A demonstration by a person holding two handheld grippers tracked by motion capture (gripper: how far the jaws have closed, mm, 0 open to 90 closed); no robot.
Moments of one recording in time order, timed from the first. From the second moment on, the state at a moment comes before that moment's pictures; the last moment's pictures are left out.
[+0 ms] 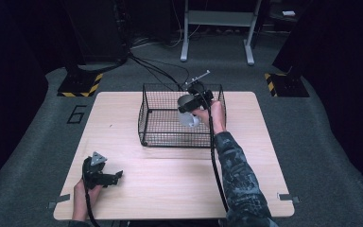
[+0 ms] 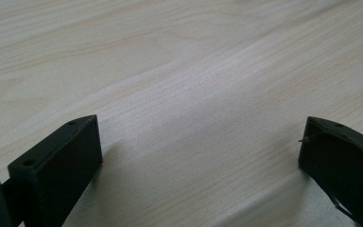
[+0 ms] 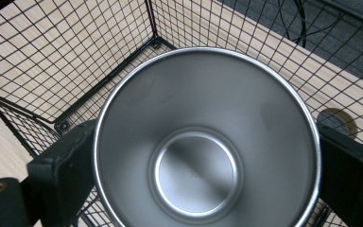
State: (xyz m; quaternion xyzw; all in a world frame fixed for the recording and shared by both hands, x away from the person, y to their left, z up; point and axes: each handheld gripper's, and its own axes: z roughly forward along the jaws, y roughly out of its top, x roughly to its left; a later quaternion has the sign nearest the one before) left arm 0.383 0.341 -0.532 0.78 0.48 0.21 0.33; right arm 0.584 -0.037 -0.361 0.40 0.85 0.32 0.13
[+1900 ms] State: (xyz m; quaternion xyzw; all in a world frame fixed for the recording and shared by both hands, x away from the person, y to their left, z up) left arm 0.382 0.341 -0.532 0.79 0.48 0.21 0.33; right arm 0.619 -0.020 -0.418 0.43 0.85 0.27 0.11
